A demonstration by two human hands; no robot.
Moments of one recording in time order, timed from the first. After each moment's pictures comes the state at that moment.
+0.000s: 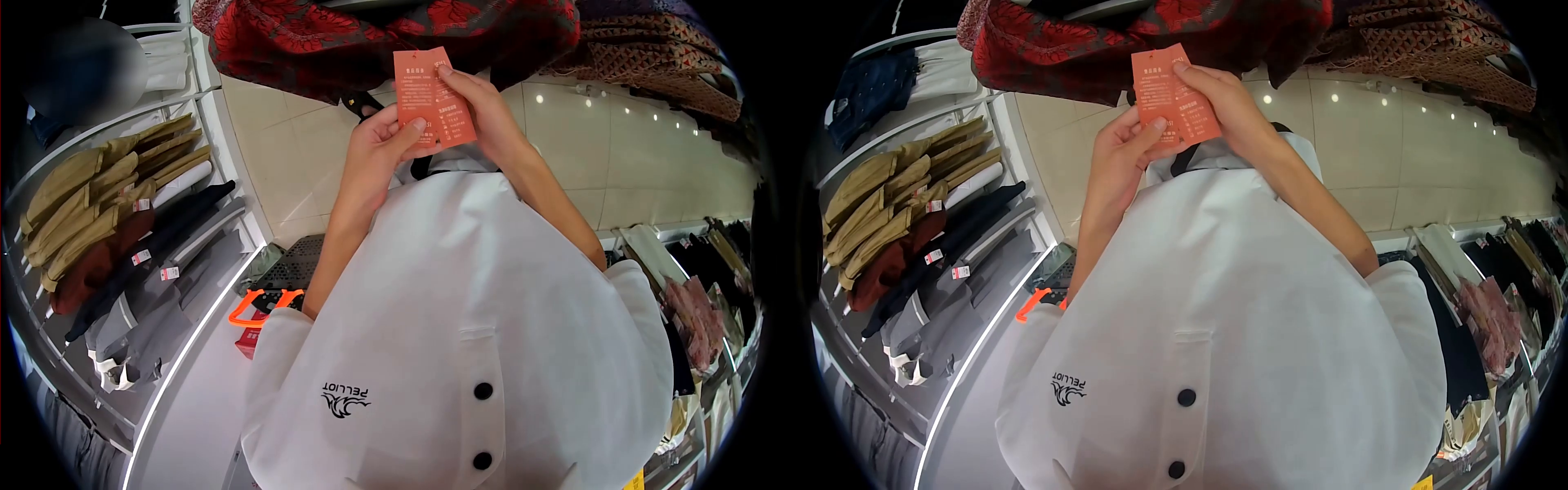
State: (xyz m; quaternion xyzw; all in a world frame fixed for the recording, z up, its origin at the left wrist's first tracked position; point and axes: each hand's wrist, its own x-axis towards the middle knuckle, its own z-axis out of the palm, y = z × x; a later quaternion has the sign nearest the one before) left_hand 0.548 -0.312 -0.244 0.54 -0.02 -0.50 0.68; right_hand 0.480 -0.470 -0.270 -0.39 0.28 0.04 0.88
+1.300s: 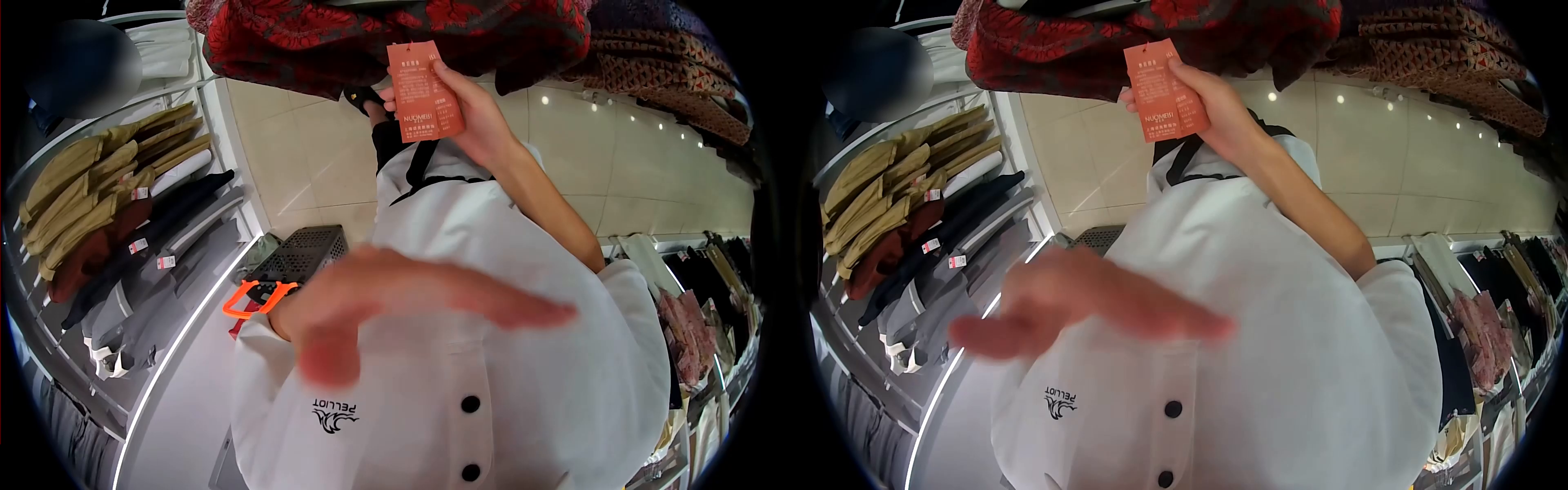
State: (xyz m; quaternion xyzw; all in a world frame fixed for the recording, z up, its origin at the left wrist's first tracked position) left_hand 0.521 -0.296 -0.116 0.26 -0.23 -0.61 0.71; right_hand 0.496 -0.469 -0.278 -0.28 0.19 0.06 0.94
